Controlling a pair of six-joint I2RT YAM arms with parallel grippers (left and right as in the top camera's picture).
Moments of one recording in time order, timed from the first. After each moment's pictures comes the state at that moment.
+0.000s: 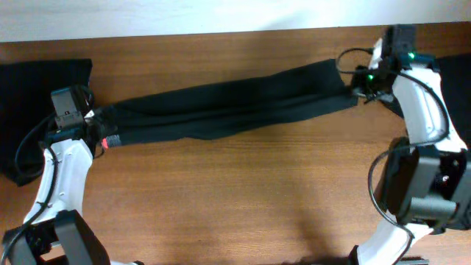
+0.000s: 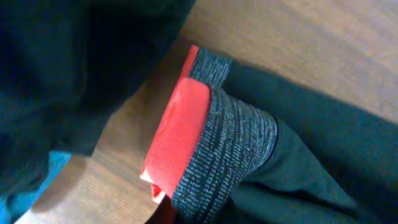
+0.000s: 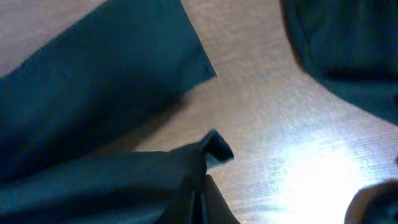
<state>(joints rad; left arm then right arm) 0.25 1.62 1.11 -0.45 -0.06 -0.30 -0.18 1.94 1.69 -0.93 -0.07 0.15</state>
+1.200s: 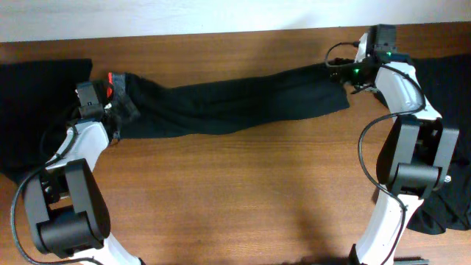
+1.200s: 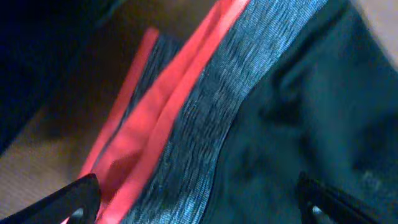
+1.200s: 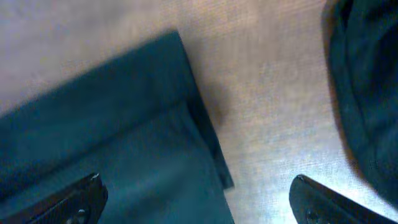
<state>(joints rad) 0.19 1.90 1.17 -0.24 -0.06 -0.34 -0.16 2.20 1.77 -0.69 -0.11 0.10</state>
